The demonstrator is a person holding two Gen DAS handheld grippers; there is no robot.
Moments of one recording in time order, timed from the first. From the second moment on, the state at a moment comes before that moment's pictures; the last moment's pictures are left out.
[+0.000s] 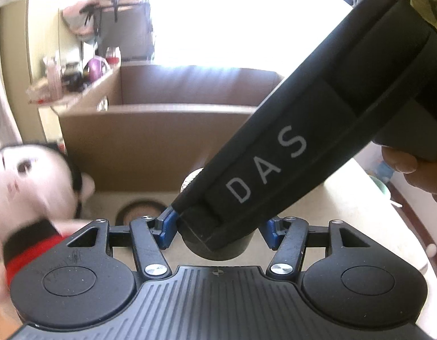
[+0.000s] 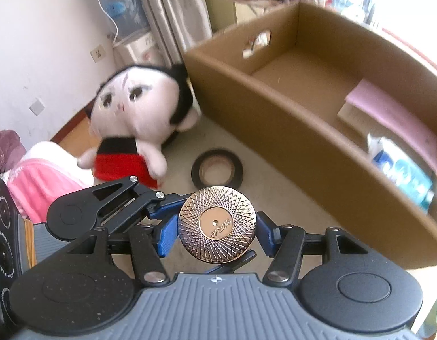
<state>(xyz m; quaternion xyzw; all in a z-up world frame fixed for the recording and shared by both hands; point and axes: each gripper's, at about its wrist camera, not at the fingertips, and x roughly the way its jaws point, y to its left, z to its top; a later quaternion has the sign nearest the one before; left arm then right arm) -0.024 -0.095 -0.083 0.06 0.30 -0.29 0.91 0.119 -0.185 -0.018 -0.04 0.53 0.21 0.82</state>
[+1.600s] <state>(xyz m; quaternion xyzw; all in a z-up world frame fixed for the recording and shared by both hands) 0.266 -0.188 -0.096 0.09 0.48 -0.33 0.81 0.356 -0.309 -0.064 0.13 0.62 0.17 0.76</state>
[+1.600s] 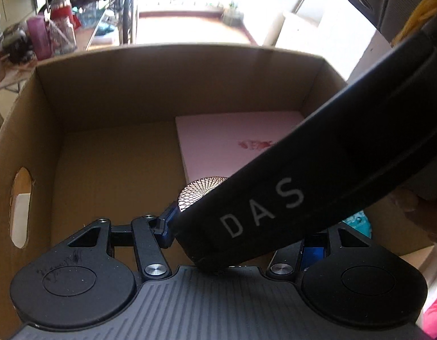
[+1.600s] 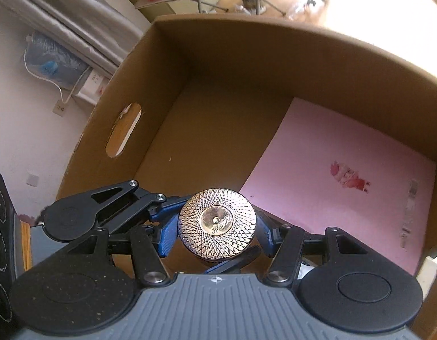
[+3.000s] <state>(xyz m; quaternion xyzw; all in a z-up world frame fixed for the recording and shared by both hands) 0.242 -0.131 -0.043 0.10 0.44 -0.32 0.84 0.315 -0.293 -0.022 0.06 0.59 0.13 0.79</state>
